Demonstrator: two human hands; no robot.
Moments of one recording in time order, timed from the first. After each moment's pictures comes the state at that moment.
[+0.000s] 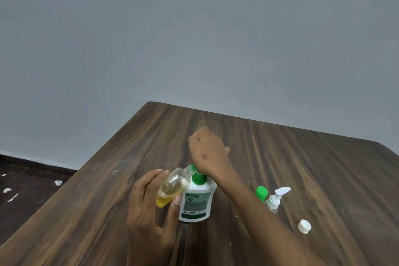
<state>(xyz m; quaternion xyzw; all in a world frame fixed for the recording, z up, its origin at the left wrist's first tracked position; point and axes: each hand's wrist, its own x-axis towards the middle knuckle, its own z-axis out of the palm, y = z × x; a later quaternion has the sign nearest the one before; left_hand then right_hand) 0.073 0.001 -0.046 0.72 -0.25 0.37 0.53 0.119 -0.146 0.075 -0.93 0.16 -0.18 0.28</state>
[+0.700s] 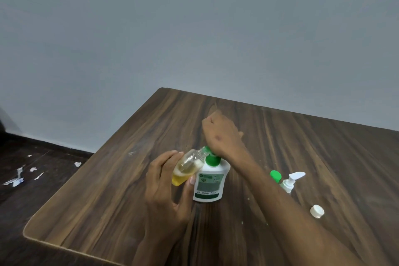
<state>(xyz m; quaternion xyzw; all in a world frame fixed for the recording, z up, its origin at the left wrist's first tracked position) 0.072 0.004 -0.047 0.73 -0.26 0.36 0.53 0.119 -0.145 0.075 -0.92 0.17 -0.17 0.29</state>
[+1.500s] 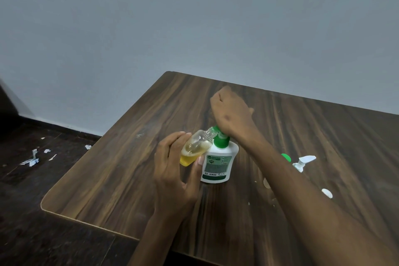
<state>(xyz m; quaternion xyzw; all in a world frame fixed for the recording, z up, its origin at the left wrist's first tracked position) 0.072 0.004 -0.047 0.74 -0.25 0.35 0.52 0.120 -0.144 0.079 -0.93 0.16 -0.21 0.27</state>
